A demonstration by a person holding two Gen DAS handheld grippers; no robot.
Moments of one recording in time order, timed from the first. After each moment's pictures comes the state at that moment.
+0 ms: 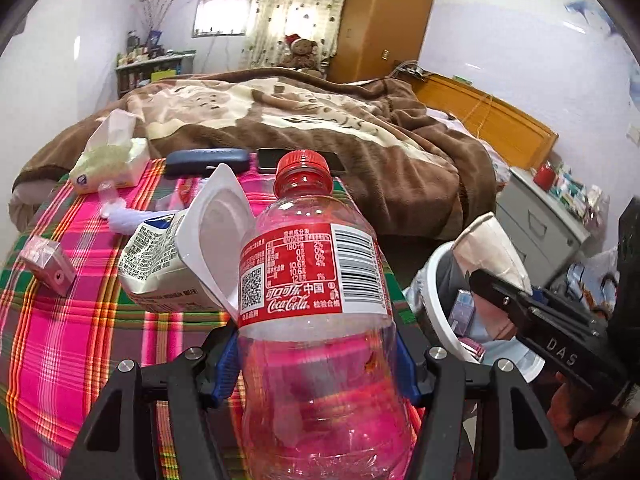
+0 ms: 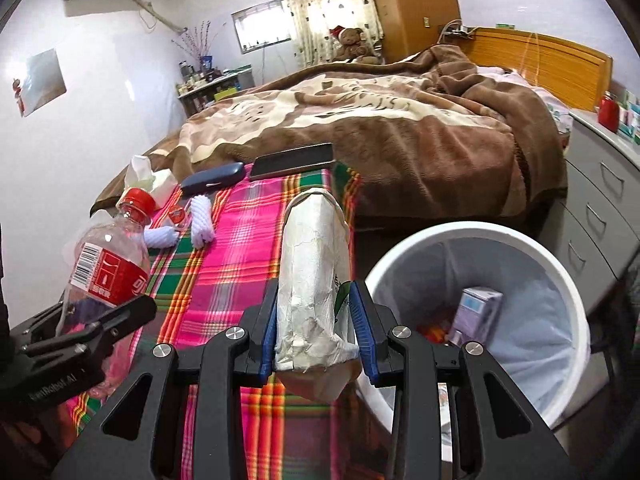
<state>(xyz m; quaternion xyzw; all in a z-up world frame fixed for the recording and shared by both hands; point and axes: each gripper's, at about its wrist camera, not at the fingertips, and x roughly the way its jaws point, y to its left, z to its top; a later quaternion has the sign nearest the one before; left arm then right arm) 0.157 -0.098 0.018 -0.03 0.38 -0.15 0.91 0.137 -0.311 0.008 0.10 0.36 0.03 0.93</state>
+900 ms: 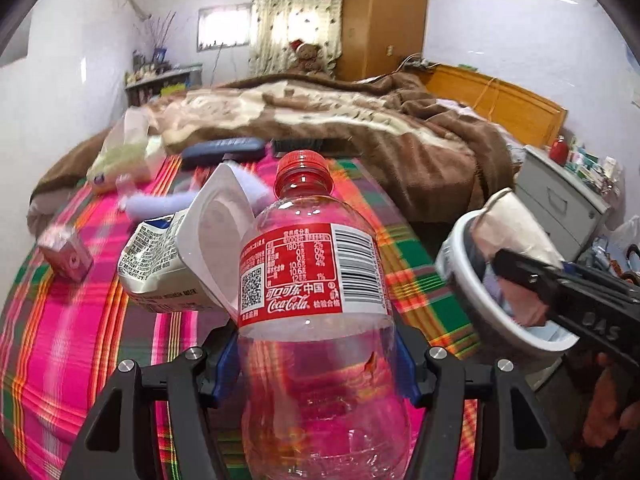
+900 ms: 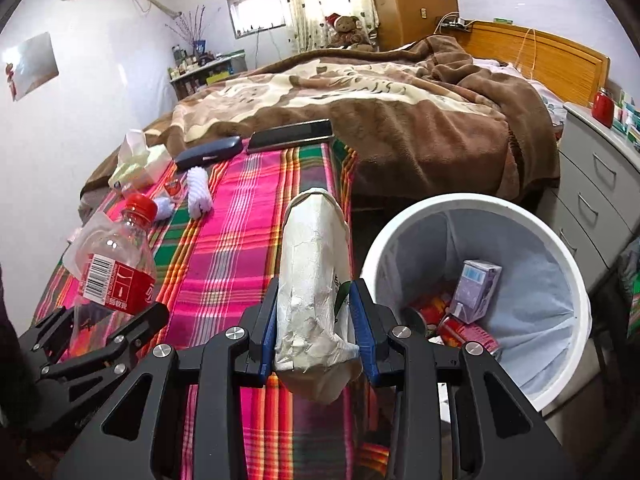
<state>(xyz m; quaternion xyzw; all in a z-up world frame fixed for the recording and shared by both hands) 0.137 -0.094 -0.017 0.00 0.37 -0.12 0.92 0.129 -0.288 -0.009 0.08 0.39 0.02 0.92</state>
